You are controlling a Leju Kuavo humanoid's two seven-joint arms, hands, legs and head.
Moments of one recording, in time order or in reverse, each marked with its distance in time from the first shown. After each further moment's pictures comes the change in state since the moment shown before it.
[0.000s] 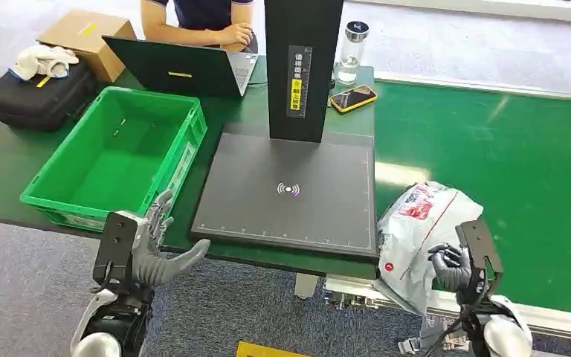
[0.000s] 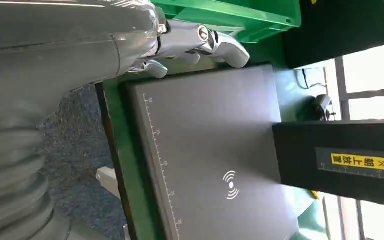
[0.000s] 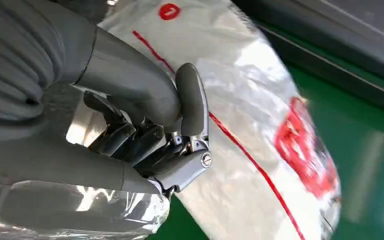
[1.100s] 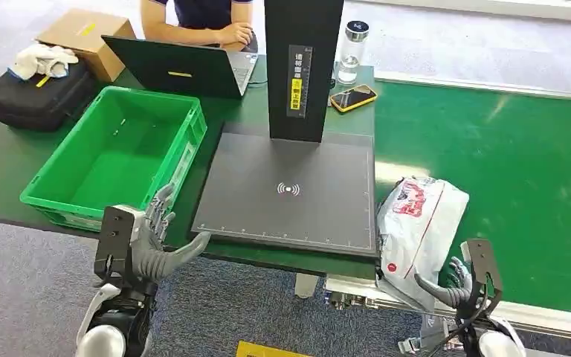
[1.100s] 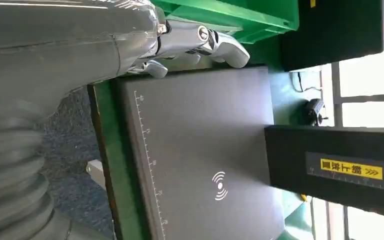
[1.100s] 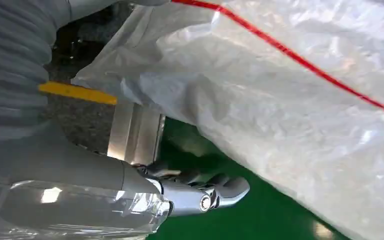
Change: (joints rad) left arm -0.032 -0.008 -0.006 0.035 0.041 0.023 -0.011; right arm 0.028 0.045 -0.053 0.121 0.033 -0.046 0.076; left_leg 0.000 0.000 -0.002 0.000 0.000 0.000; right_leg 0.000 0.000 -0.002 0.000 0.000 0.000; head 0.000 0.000
